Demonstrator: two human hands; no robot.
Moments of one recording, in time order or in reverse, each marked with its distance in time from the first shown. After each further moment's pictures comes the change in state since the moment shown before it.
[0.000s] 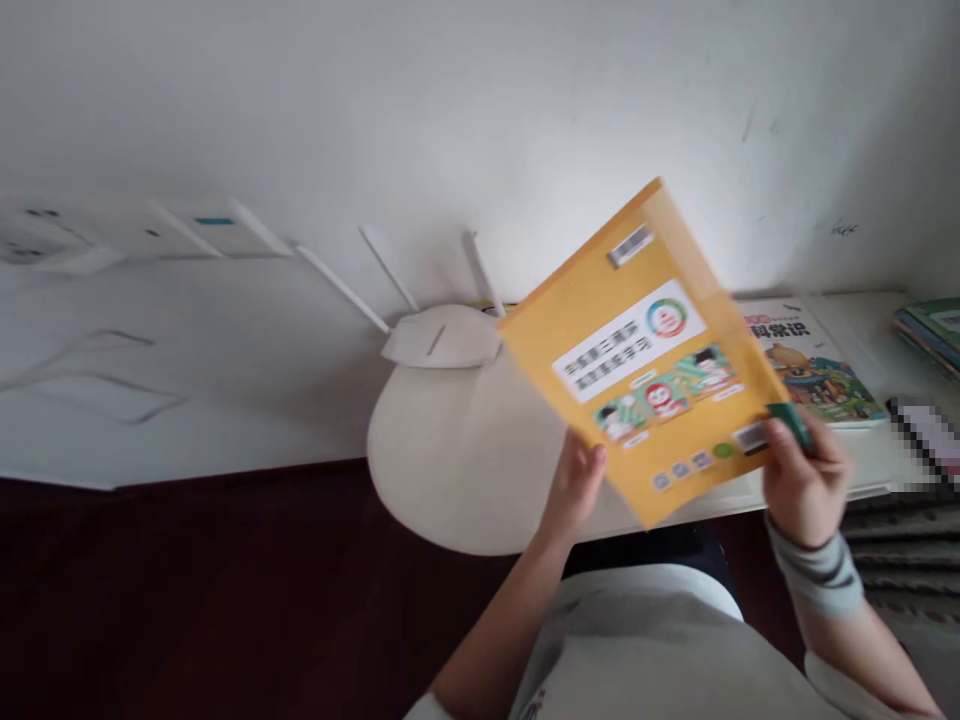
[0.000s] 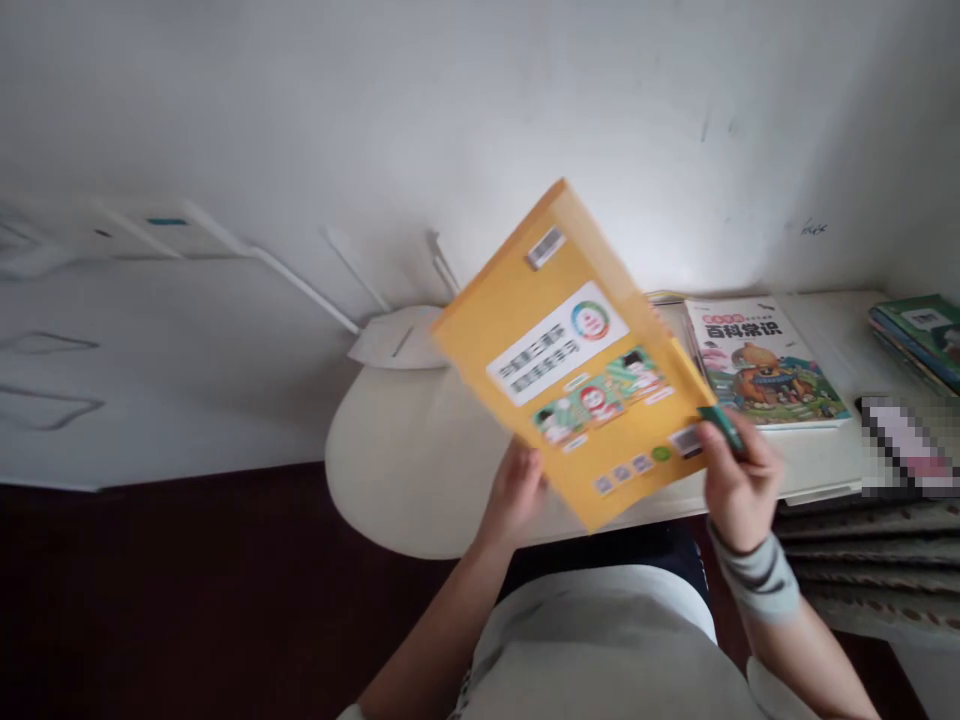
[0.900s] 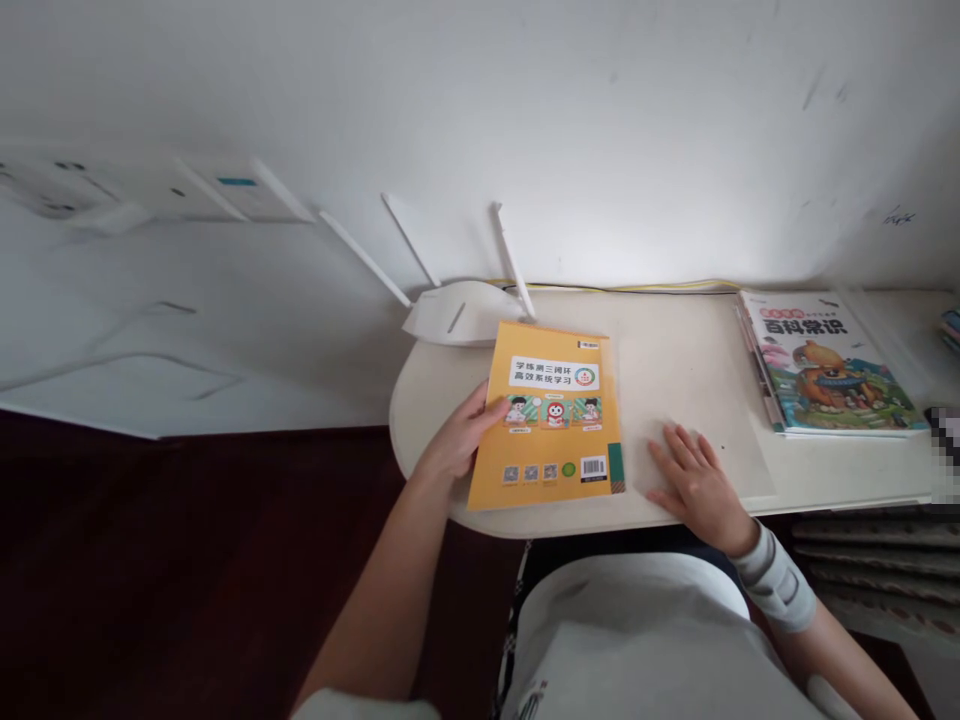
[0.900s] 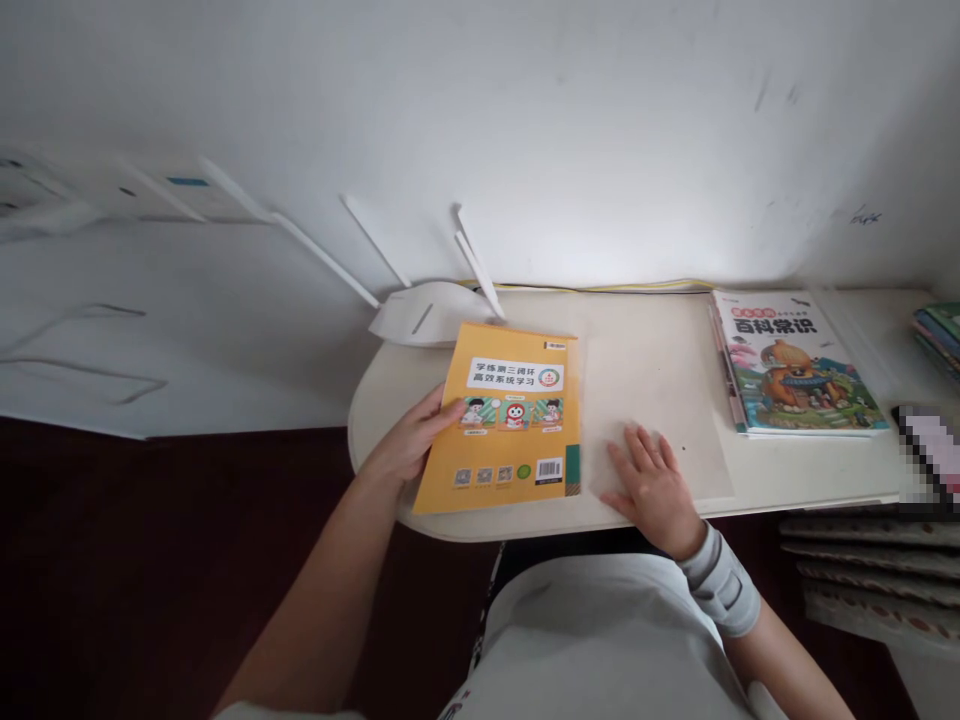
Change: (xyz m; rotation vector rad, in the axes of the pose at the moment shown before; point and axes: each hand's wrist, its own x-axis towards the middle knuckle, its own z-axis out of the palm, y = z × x) left_hand 0.045 0.034 -0.159 0.179 0.053 -0.329; right_hand -0.054 0.069 0.042 -0.937 -1.002 -0.674
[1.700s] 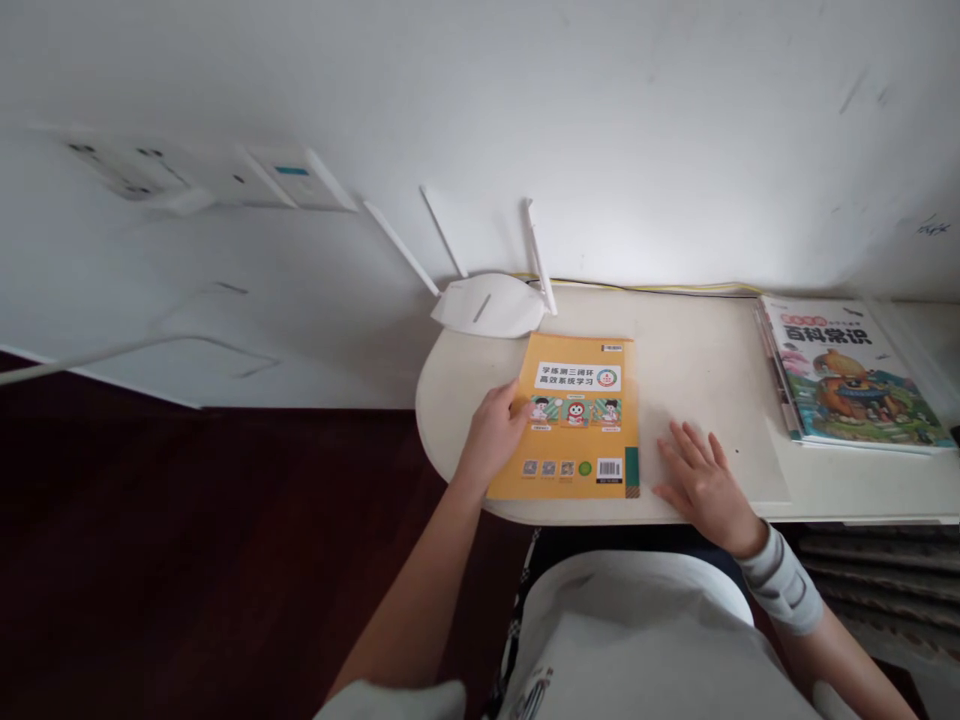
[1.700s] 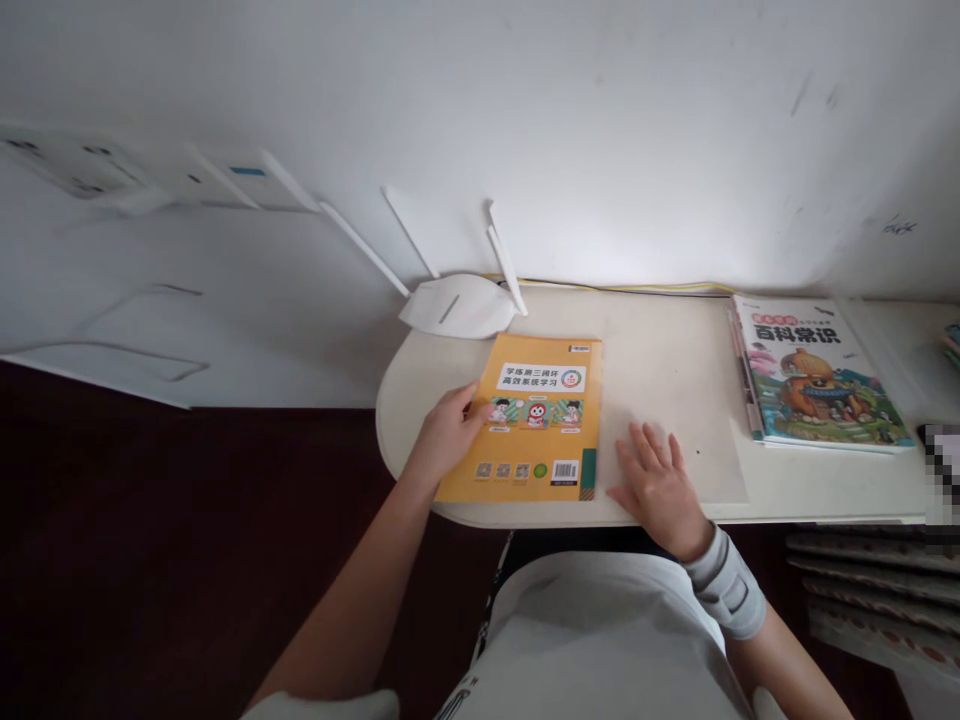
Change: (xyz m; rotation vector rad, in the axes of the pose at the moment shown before) left_hand -0.005 -0.017 0.006 0.871 0.373 0.270; right_hand 0.008 -0.008 -0.005 -0.002 0.004 -0.037
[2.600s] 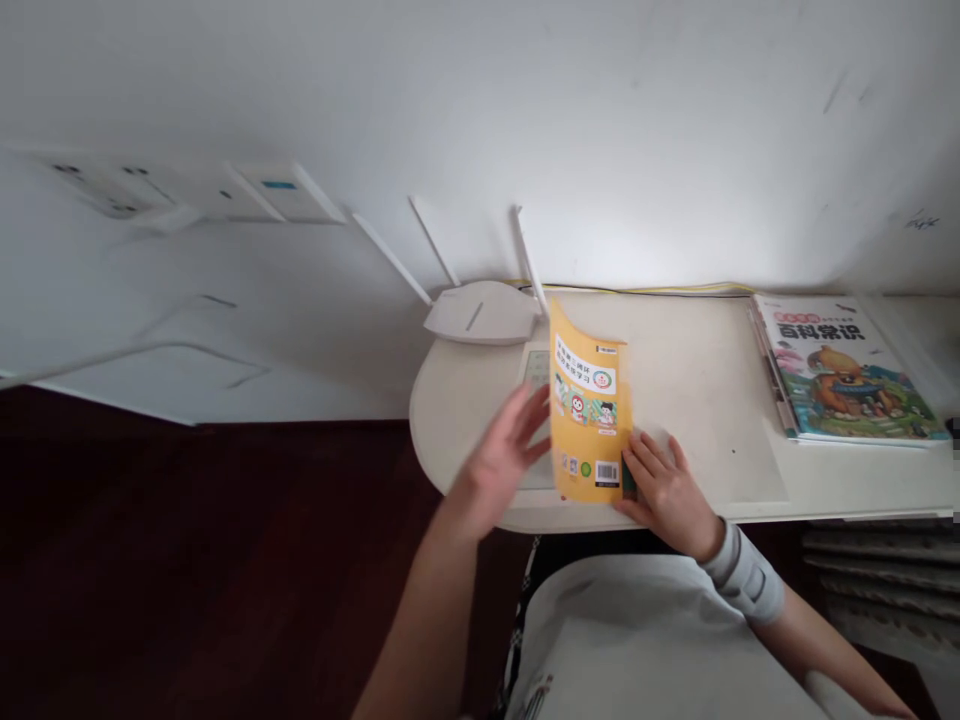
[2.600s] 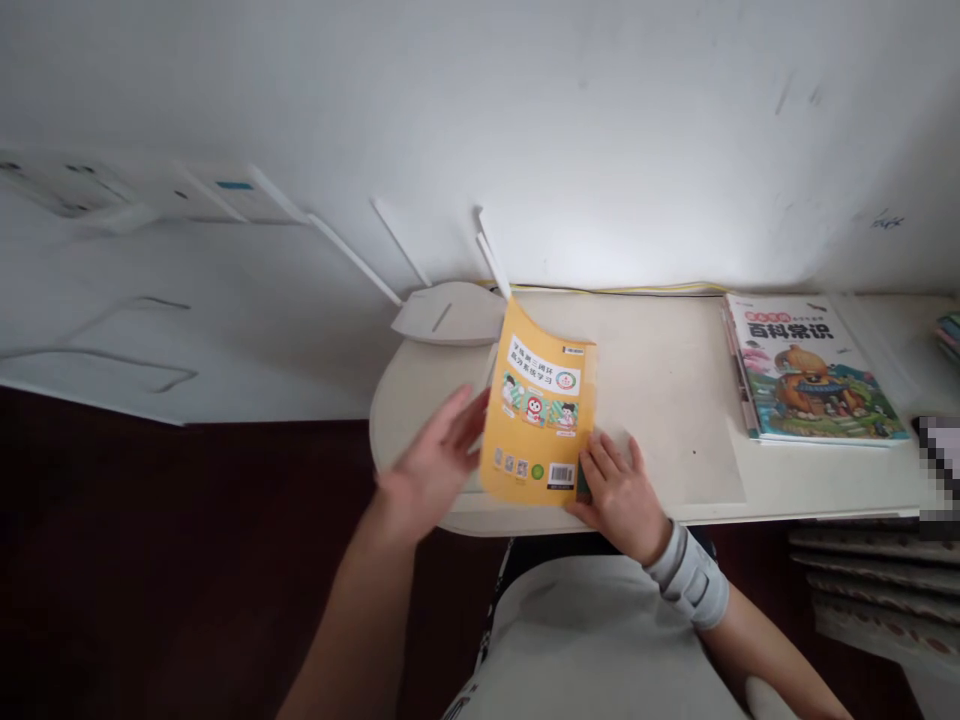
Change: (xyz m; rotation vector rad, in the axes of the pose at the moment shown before) left_hand -0.052 0.051 -0.022 -0.806 -0.273 0.158; right_hand 0.020 -0.036 0.012 0.159 0.097 -0.093
